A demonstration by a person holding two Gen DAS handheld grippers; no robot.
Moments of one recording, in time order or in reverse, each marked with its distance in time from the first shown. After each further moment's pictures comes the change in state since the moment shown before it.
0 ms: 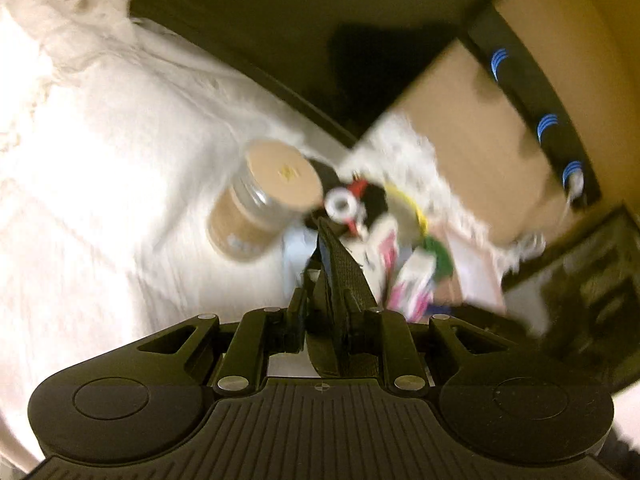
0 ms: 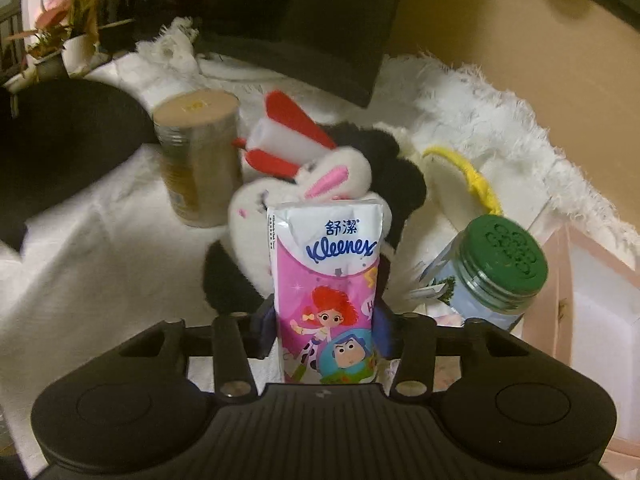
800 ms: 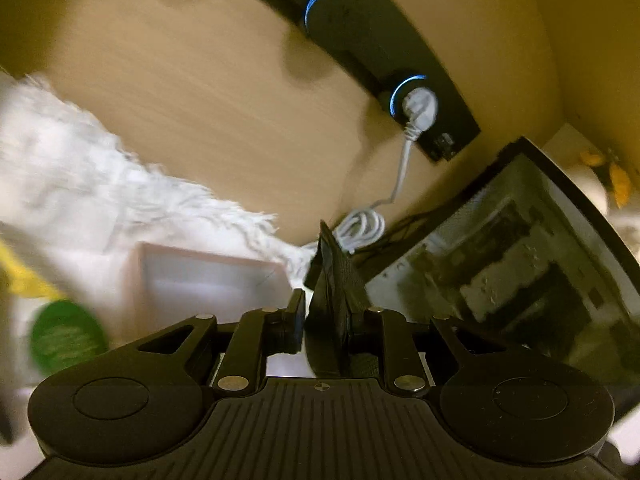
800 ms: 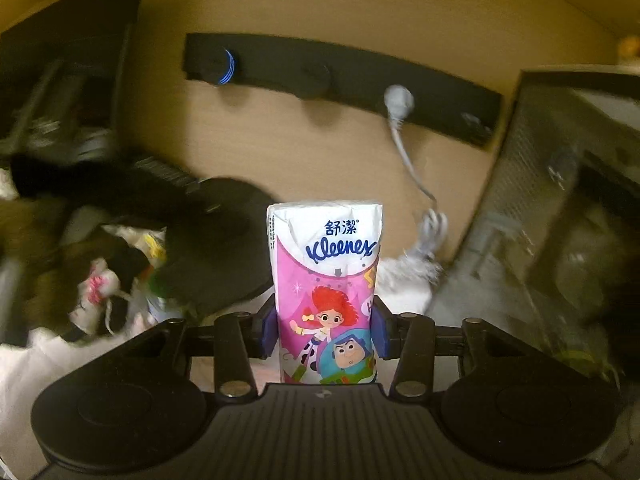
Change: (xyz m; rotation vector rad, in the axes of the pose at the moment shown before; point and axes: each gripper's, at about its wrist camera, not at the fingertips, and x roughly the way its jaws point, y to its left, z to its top) left arm 0.222 -0.276 0.032 0.197 0.054 -0.384; right arm -0.224 -0.137 -0.055 0.279 -0.151 -0.461
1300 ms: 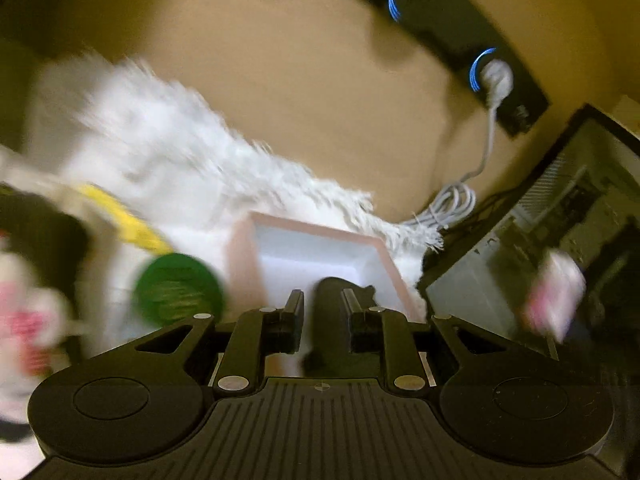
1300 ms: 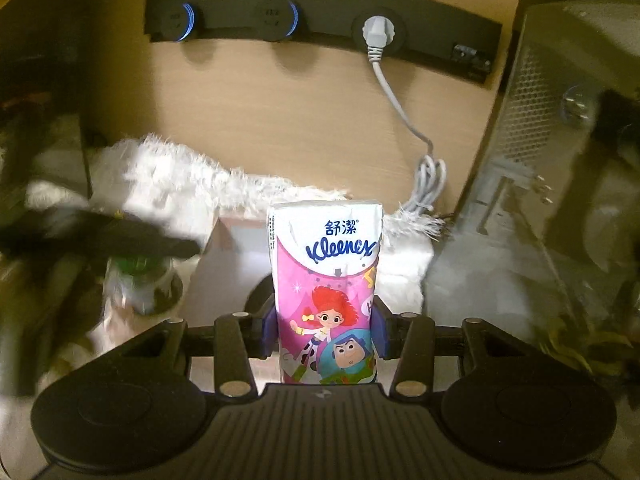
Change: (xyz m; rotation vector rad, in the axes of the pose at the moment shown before) left arm -0.056 0.029 -0.052 0.071 -0.059 0.242; right arm 0.063 -0.030 0.004 0.076 0.129 0.039
